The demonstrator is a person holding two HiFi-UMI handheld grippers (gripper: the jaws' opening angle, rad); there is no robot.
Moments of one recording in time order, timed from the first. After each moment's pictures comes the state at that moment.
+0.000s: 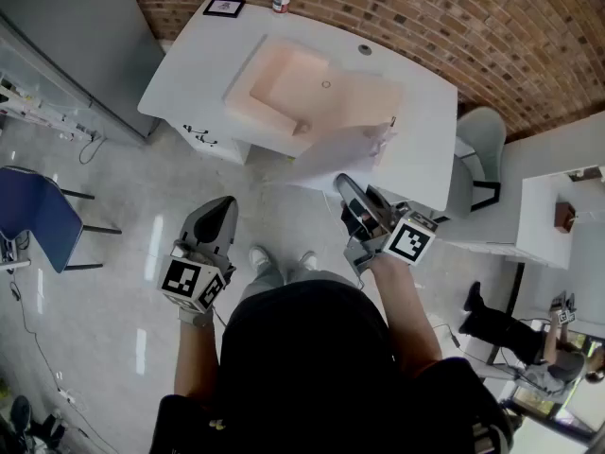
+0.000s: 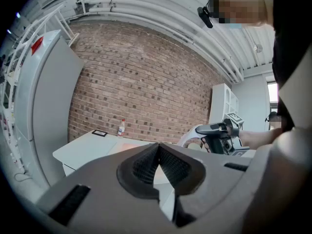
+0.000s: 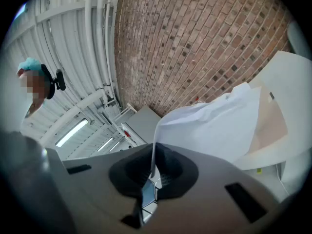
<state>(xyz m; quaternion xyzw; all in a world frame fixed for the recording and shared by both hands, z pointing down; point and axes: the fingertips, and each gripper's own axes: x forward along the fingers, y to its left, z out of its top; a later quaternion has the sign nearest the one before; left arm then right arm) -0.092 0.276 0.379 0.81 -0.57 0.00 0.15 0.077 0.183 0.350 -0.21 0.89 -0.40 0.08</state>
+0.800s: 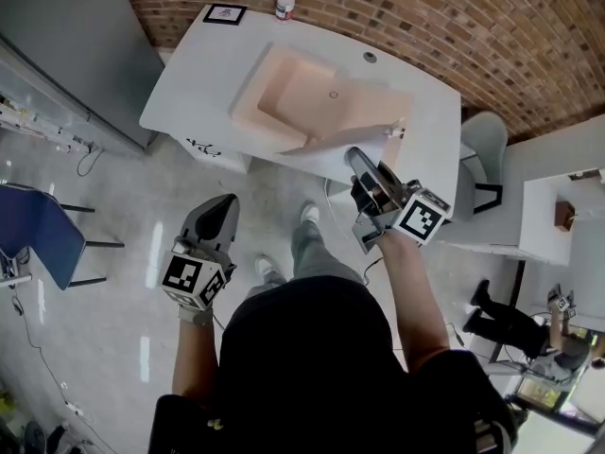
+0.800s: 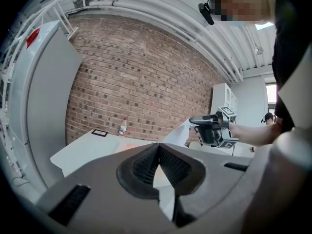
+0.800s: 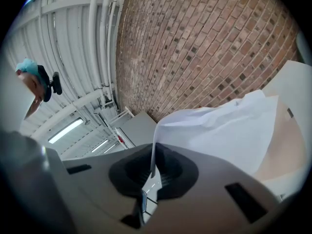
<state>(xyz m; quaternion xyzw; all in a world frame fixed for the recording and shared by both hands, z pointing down) -0.144 0.235 0.390 0.82 -0.55 0.01 0.15 0.033 0.110 0.335 -0.25 0.89 -0.36 0.09</state>
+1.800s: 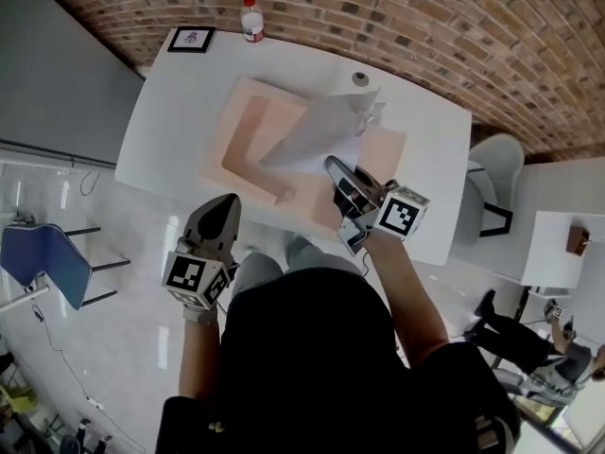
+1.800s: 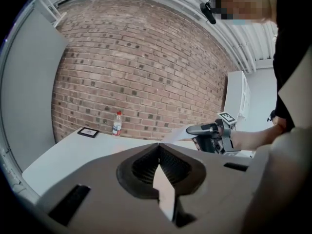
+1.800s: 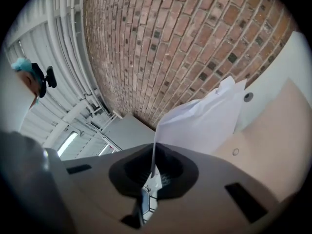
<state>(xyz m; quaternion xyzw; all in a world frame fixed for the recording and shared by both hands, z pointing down) -0.079 0.003 0.411 0.81 -0.56 0.06 0.19 0.070 -0.105 0.418 -0.21 0.86 -0.46 0.07</state>
